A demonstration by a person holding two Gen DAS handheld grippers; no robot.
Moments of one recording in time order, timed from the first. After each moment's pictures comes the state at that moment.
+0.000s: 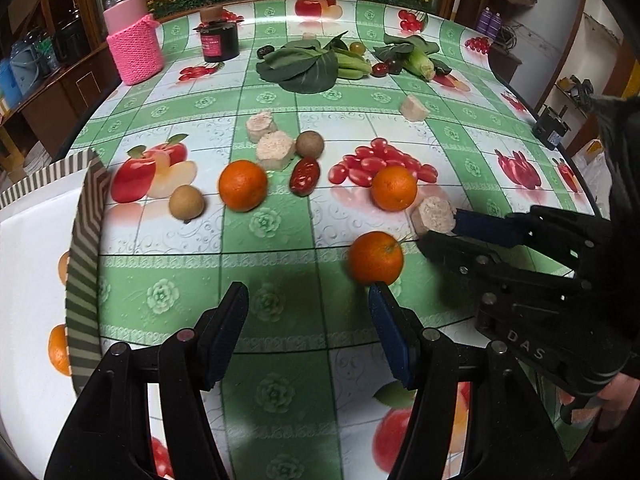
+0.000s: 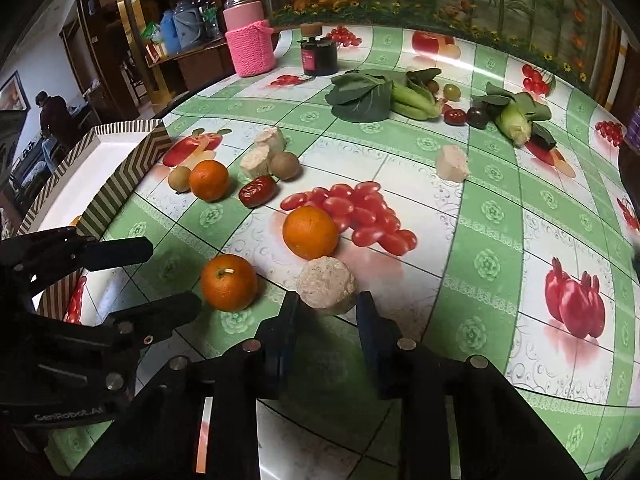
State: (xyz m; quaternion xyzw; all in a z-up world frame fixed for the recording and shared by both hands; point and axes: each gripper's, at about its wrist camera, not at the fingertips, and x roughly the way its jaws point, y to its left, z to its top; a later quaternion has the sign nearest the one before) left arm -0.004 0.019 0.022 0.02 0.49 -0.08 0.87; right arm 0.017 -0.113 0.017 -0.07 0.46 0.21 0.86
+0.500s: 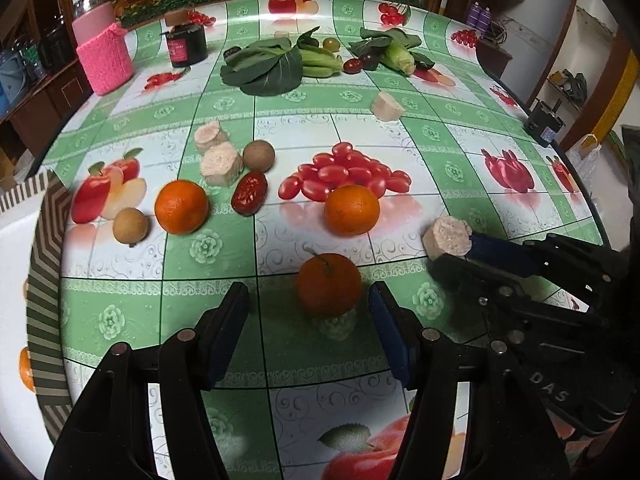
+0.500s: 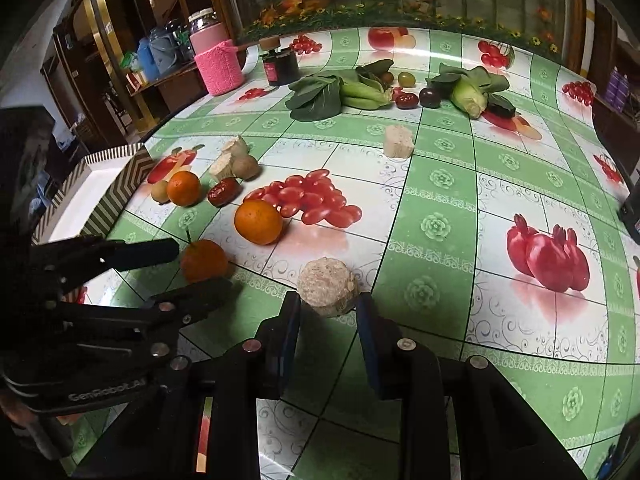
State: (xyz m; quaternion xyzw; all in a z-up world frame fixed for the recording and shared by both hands) left arm 0.012 -0.009 0.013 0.02 0.49 -0.10 0.86; right arm 0.008 -0.149 0.018 -0.01 0.46 0.19 0.87
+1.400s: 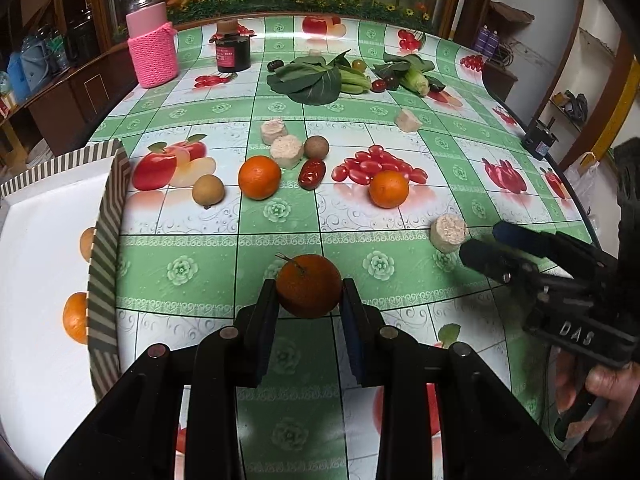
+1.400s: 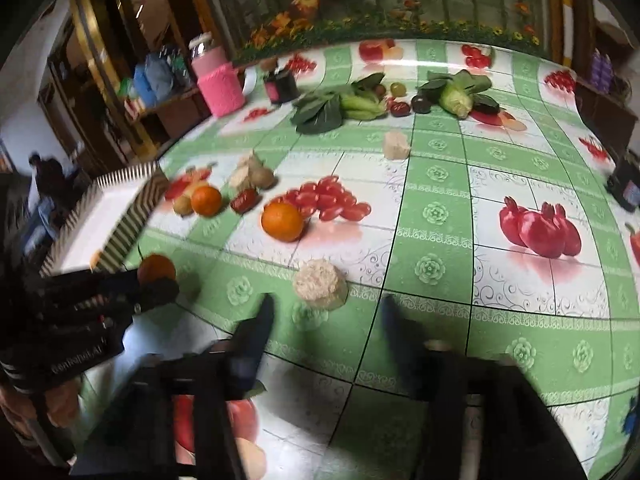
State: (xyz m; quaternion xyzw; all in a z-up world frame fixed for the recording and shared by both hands) left arm -0.031 0.034 0.033 0.00 0.47 -0.08 0.88; right arm -0.018 -0.154 0.032 0.04 0.43 0.18 0.88
